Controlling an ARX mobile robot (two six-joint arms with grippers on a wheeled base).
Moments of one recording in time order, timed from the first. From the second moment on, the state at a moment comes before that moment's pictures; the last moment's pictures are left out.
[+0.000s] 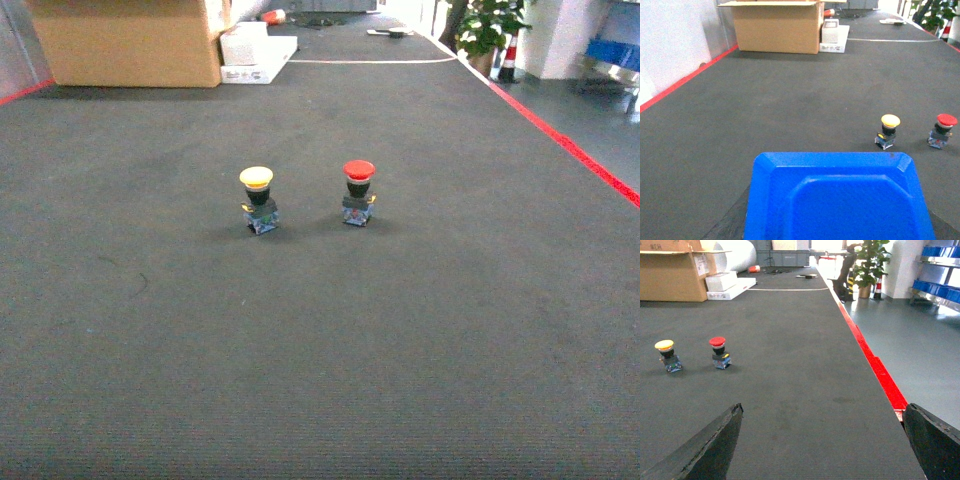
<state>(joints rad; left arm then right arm) -0.40 0.50 0.28 0.14 -0.56 -0.03 0.00 0.01 0.01 -0.01 0.00 0.00</state>
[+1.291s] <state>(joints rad) -0.56 0.28 0.24 -0.06 -0.77 -0.11 0.00 0.01 0.01 -0.01 0.00 0.00</state>
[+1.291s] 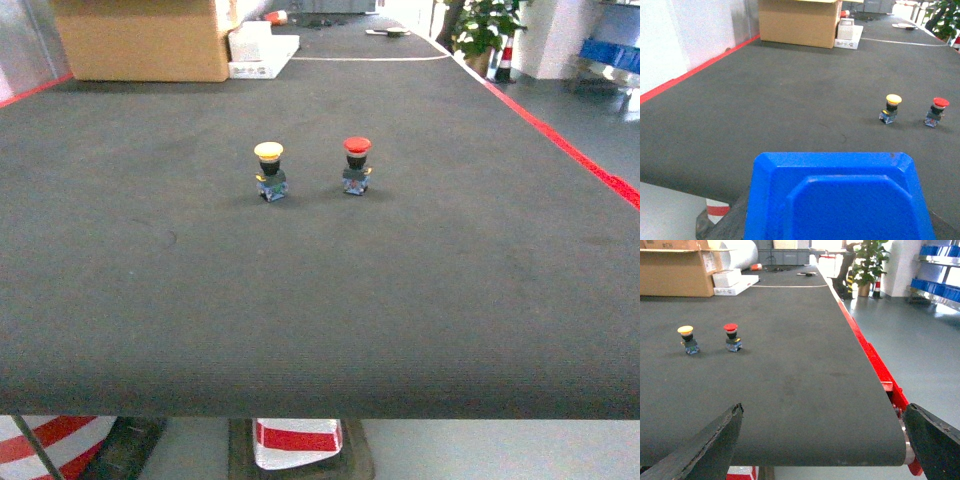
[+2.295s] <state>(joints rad) -0.56 0.29 0.24 -0.06 -0.77 -0.11 0.00 0.01 0.01 -0.01 0.00 0.00</state>
